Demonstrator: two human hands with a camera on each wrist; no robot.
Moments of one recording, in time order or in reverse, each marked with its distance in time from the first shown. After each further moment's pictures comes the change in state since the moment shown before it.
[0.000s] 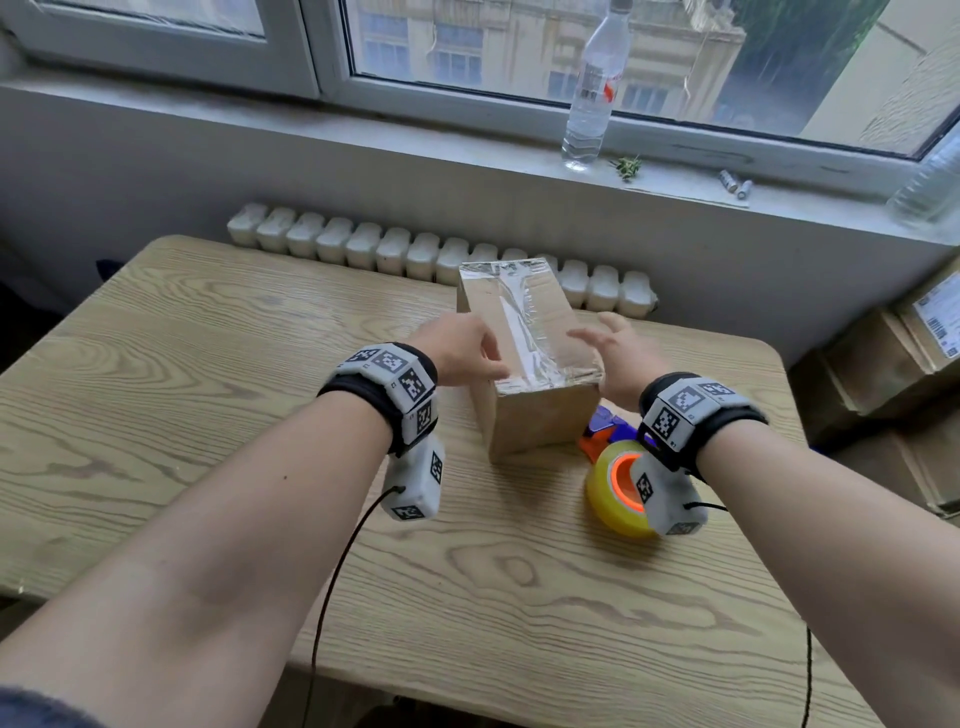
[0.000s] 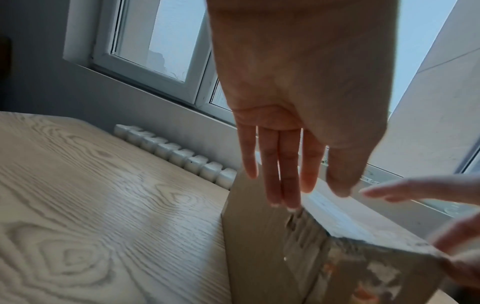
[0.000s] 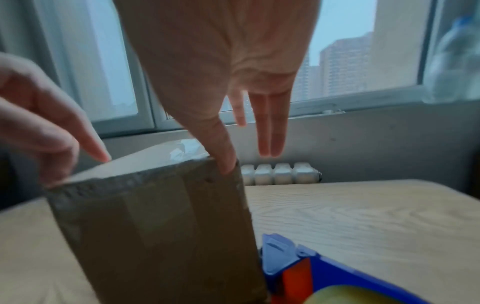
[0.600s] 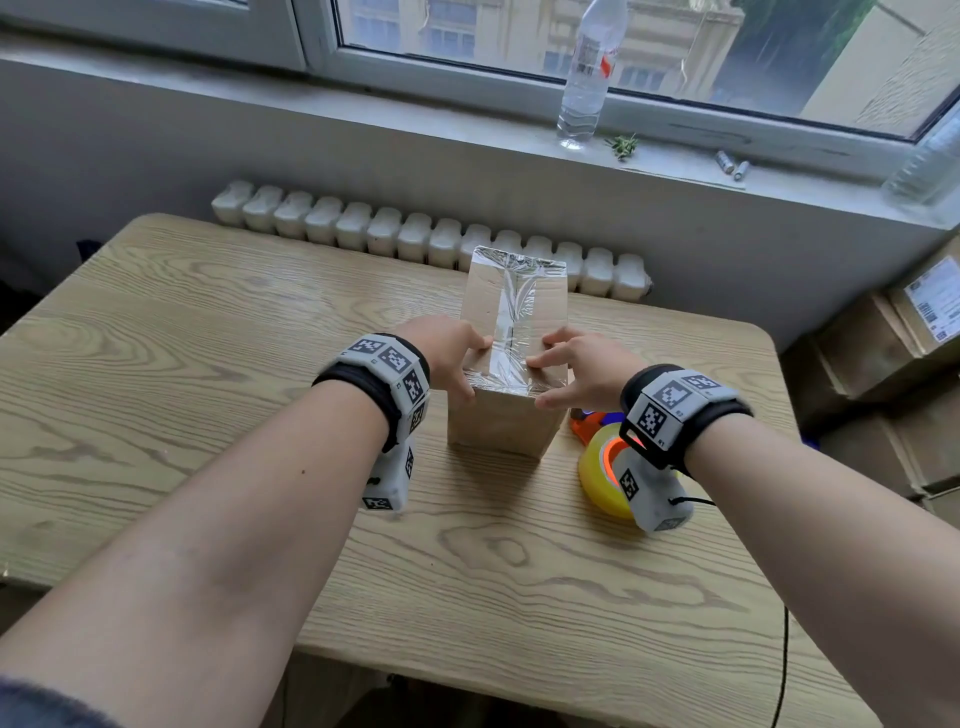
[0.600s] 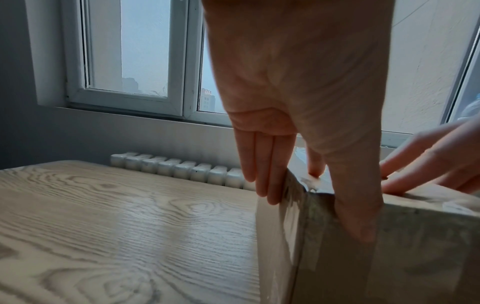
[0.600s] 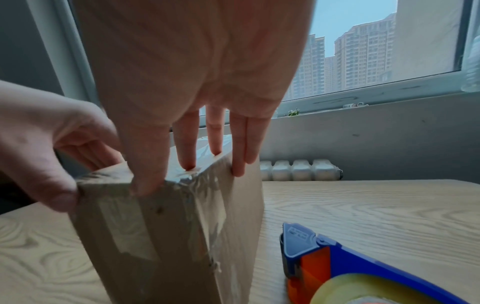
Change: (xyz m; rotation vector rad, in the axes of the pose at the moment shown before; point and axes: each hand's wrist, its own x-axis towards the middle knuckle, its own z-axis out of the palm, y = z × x) left_hand -0.001 -0.010 0.014 0.299 -0.148 0.018; right_hand -0.022 -0.022 0.003 0.080 -0.129 -0.213
